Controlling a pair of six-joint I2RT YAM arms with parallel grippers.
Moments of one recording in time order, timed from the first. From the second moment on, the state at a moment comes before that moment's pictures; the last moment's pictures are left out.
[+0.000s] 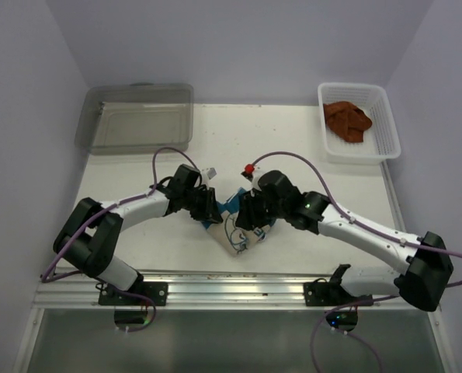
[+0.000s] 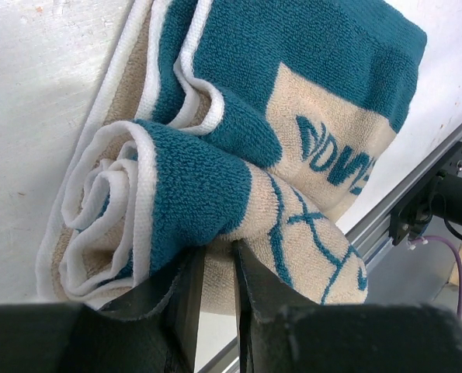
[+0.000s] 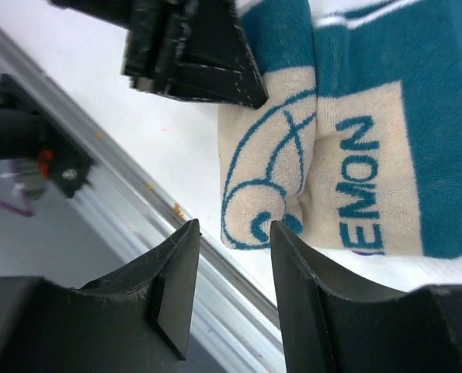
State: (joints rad) left arm -0.54 1.54 0.77 -0.20 0.48 -0.55; right arm 0.82 1.24 0.89 -0.40 -0.23 0.51
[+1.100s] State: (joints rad) left arm -0.54 1.53 0.76 -0.20 0.47 -0.56; right arm 1.41 1.64 1.16 -0.65 0.57 0.31
